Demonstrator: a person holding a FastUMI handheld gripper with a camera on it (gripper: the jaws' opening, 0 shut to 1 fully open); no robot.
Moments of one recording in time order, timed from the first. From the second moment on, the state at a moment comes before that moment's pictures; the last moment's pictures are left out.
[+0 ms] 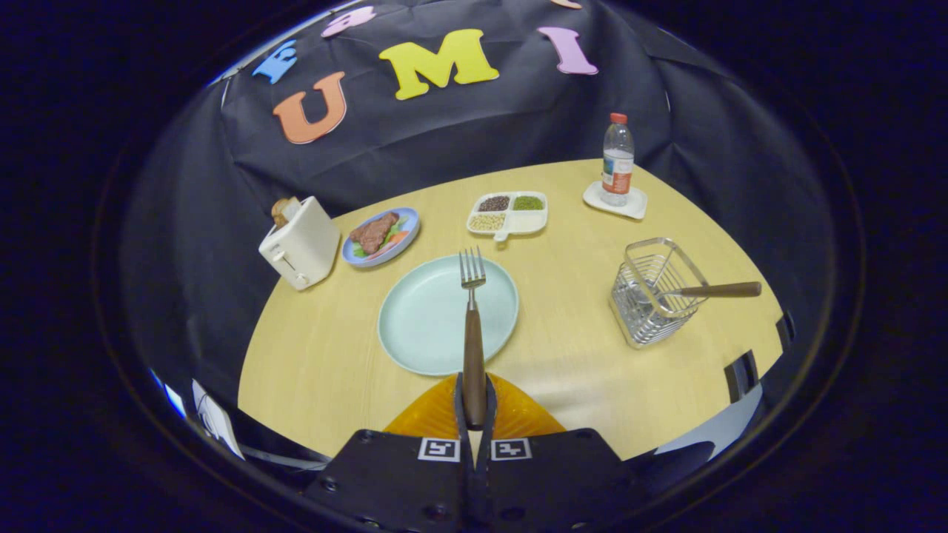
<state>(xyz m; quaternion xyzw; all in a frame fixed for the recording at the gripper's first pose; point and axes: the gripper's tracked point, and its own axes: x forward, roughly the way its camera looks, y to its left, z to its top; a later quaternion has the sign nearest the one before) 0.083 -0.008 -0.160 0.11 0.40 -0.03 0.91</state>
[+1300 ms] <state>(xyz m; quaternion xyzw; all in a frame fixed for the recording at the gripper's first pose) 0.040 -0.170 -0.144 0.17 0.39 -0.10 0.90</state>
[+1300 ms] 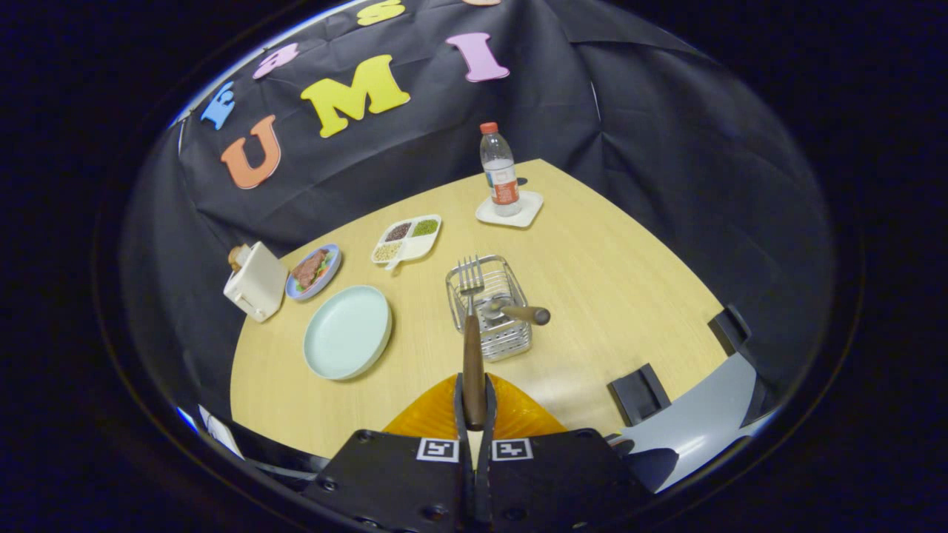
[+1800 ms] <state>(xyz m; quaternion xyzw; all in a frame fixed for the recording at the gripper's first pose) 0.045 -0.172 -0.122 0.13 0.34 -0.11 0.92</state>
